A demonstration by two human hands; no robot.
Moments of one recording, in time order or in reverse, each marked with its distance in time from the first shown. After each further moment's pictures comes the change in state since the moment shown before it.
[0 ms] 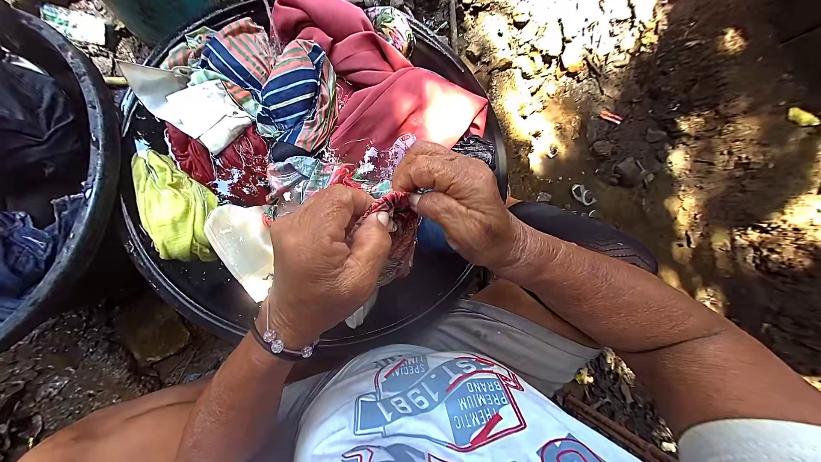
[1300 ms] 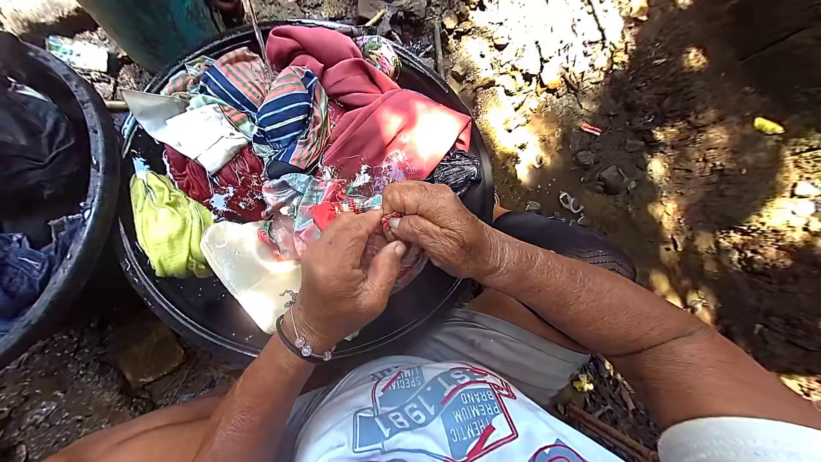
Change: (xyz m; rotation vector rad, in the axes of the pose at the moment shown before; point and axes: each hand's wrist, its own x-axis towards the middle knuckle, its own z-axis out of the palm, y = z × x) left_hand -0.015 -0.014 0.029 -0.045 0.011 0.088; right_hand -0.004 0.001 -0.001 -0.009 -0.117 0.072
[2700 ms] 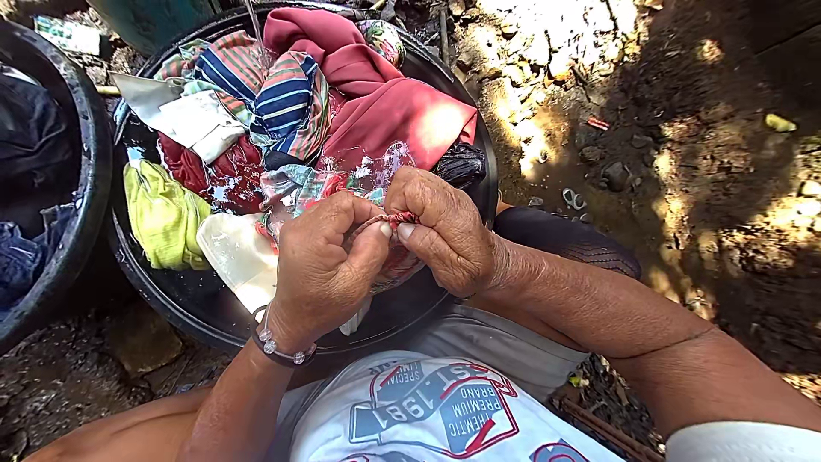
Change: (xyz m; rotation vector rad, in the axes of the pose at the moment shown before) left_hand 0.019 0.016 -0.020 -0.236 -0.044 -0.193; right_hand -0.002 -0.014 0.005 -0.109 0.081 -0.182
